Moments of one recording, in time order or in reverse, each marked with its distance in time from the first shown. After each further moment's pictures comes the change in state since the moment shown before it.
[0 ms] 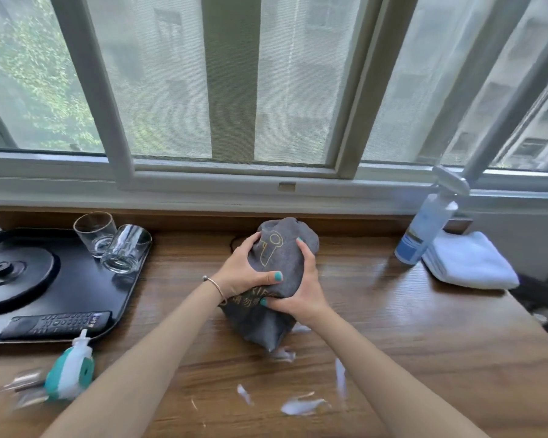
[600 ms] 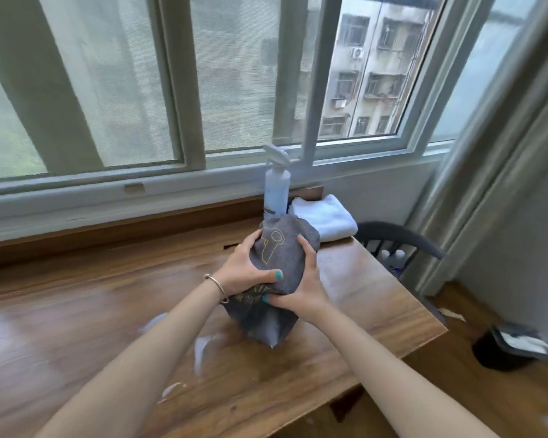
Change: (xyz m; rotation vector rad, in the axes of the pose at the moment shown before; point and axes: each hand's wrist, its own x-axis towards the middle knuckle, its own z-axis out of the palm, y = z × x) left_hand 0.027 0.114 0.241 0.060 -0.274 0.136; right_hand -0.127 0.068 -0.221 -0.054 0.345 0.099
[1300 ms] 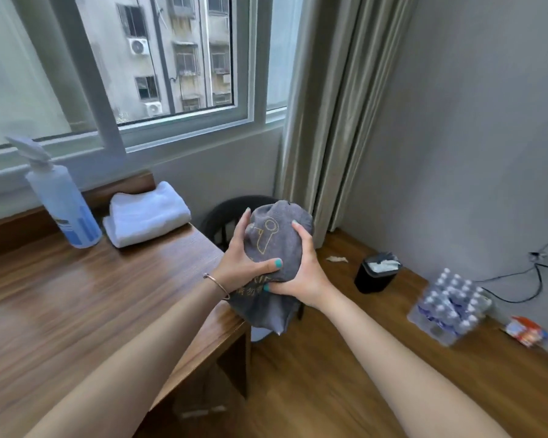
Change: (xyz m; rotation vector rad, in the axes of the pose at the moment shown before) left_hand 0.072 0.140 0.309 -0.185 -0.270 0.303; right_hand -0.078 0.123 -0.297 -0.113 0.261 0.107
